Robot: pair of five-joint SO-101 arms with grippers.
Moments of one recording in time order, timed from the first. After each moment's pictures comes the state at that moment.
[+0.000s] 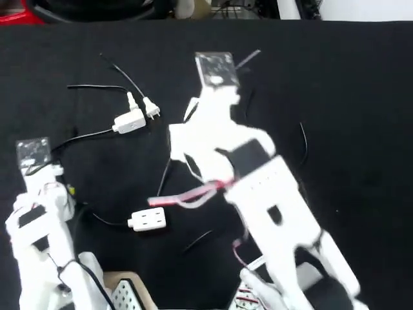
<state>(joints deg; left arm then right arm) -36.7 -44.7 78.0 29.5 -20.8 -32.2 -30.9 25.0 63.3 -25.5</state>
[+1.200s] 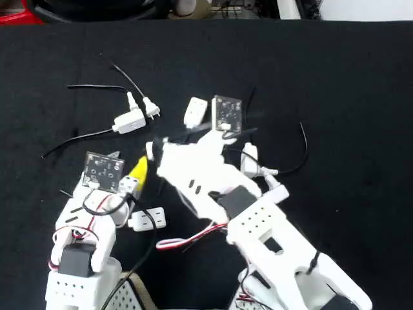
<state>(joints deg) 2.7 -104.1 89.7 45.8 -8.9 -38.5 -40.6 60.4 22.7 -41.5</state>
